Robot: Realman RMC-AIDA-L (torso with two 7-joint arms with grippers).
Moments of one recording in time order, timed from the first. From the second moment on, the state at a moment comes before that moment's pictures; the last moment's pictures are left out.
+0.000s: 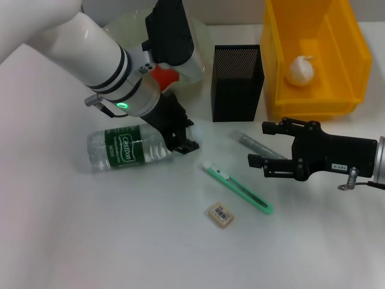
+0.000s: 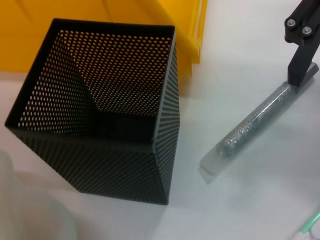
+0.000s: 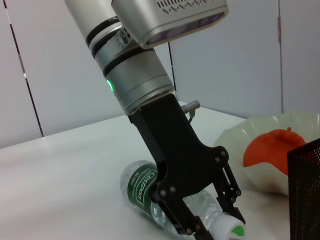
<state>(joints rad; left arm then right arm) -0.97 -2.08 1.48 0.65 2.36 1.10 -1.90 0.47 2.08 -0.79 -0.50 -1.87 -1.44 1.10</state>
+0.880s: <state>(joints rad) -0.86 -2.07 1.43 0.83 2.30 1.20 -1.91 0.48 2.08 -0.79 -0.50 -1.87 -1.44 1.11</state>
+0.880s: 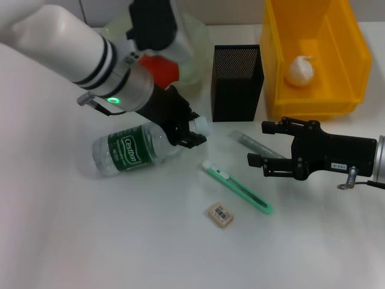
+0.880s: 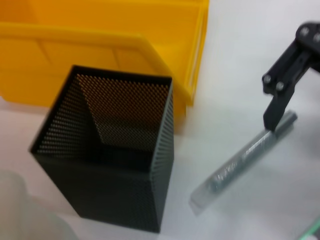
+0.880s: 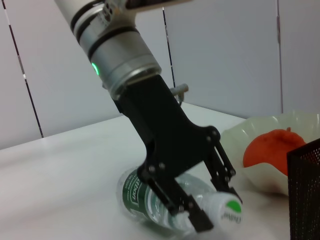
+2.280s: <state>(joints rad) -0.66 -2.06 0.96 1.00 2.02 1.48 -1.66 0.49 2.08 -0.79 -0.50 -1.87 -1.44 1.11</state>
